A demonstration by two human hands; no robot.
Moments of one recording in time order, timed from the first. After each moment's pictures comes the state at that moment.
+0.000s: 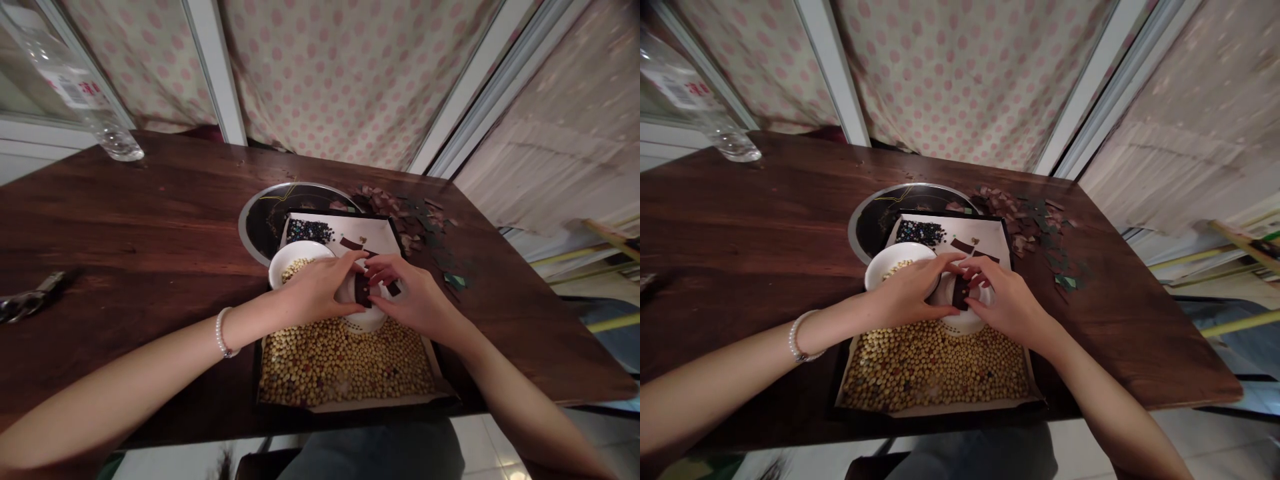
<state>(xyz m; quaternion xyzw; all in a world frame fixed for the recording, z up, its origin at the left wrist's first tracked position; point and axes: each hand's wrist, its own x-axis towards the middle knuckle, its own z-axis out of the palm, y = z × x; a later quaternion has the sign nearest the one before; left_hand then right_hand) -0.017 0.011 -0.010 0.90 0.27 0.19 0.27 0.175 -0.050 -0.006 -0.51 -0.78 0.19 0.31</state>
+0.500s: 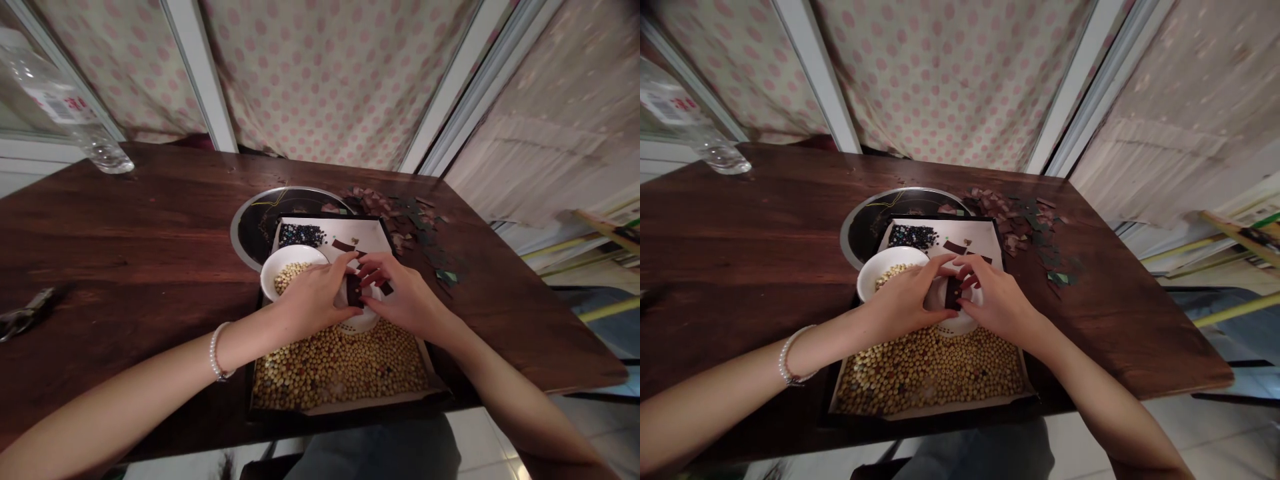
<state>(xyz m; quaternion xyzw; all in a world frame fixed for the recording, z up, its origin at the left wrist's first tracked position) -0.007 -0.001 -0.003 0.90 0.34 0.15 0.24 0.174 -0.050 -0.007 -0.52 -0.77 0.18 0.31</state>
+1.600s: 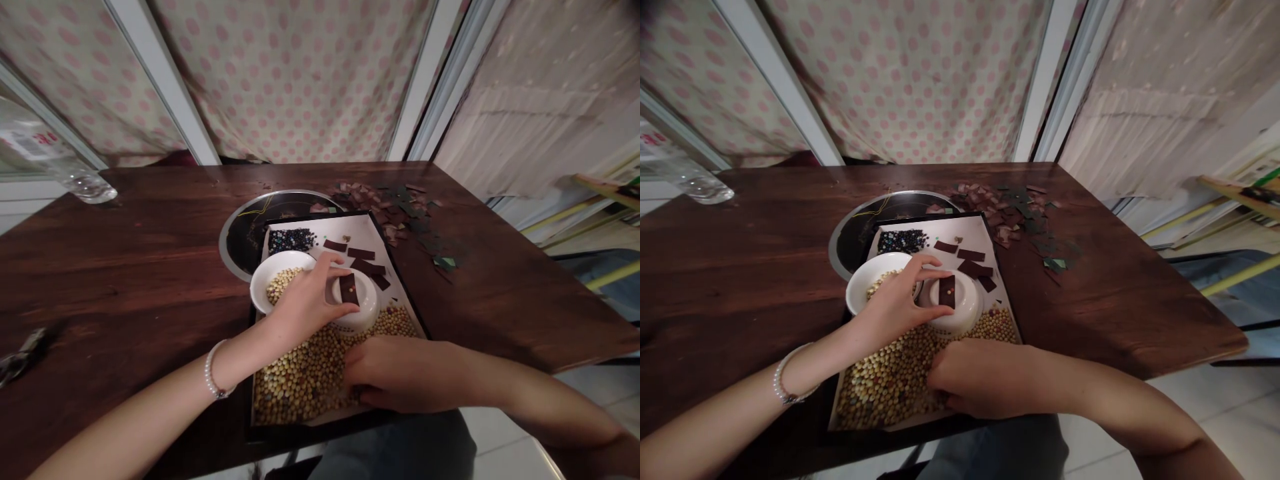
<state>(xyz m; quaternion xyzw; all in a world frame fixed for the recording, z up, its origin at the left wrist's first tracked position) -0.003 0.002 -0.005 0.87 0.35 0.19 0.27 0.151 -0.091 -0.005 -0.31 -0.90 0.30 0.04</state>
